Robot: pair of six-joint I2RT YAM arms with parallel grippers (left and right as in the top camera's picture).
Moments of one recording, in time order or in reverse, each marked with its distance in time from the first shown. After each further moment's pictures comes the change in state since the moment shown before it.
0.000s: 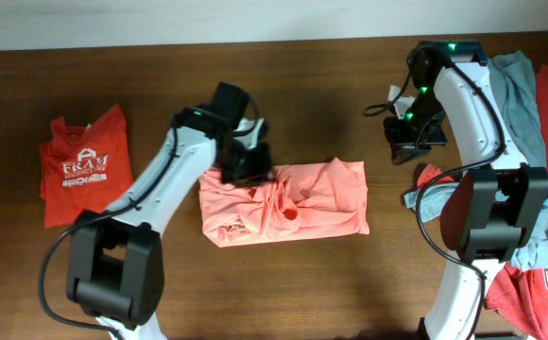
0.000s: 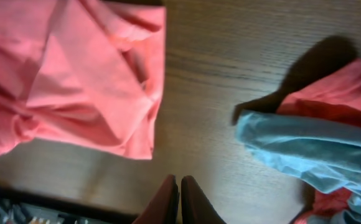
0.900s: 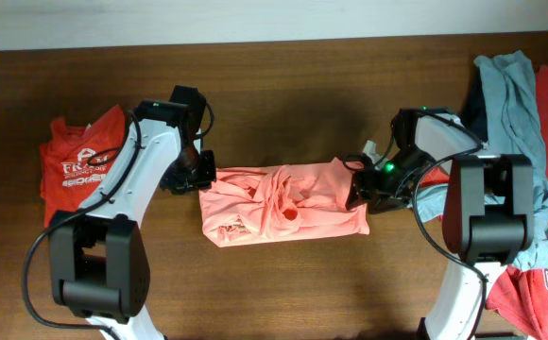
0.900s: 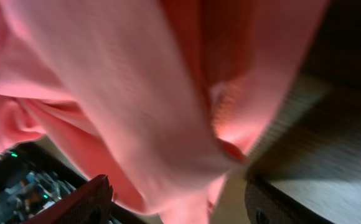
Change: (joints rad) left arm 0.175 0.000 0.005 -0.269 -0.506 0.045; right arm -0.003 -0.021 -0.586 0.411 -0.375 -0.074
